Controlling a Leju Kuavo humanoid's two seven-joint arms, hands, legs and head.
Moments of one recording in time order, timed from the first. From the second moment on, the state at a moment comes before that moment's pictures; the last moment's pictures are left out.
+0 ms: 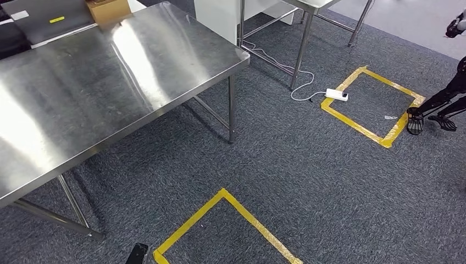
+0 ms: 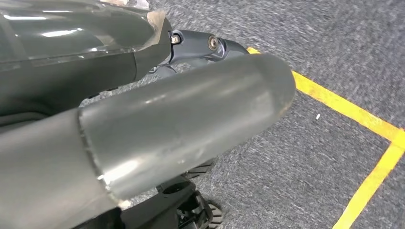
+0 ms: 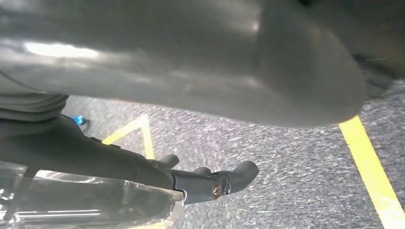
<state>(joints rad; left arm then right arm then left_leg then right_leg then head) -0.08 0.02 -0.38 -0.16 0.20 0.19 -0.30 -0.08 0.15 -0.90 -0.19 1.51 -0.20 0.00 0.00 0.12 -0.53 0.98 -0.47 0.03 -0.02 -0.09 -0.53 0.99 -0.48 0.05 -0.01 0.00</state>
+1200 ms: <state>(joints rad) -0.07 0.02 -0.38 -0.16 0.20 0.19 -0.31 -0.08 0.14 -0.90 -0.20 1.52 -0.19 0.00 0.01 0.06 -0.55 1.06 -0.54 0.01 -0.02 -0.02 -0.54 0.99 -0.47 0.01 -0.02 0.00</state>
